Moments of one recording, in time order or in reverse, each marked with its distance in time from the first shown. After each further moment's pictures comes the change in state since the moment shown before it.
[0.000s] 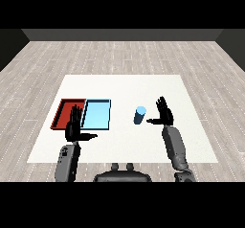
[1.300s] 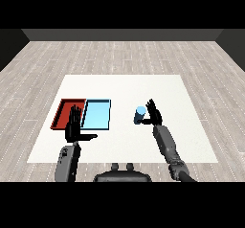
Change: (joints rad) left arm 0.012 0.001 -0.015 -0.023 0.010 0.021 -0.014; right arm -0.134 0.060 0.028 0.318 0.011 -0.027 -0.120
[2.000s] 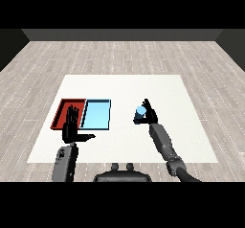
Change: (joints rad) left arm 0.011 0.018 0.023 -0.022 0.010 -0.011 0.011; right arm -0.072 0.025 0.023 0.111 -0.003 -0.010 -0.045
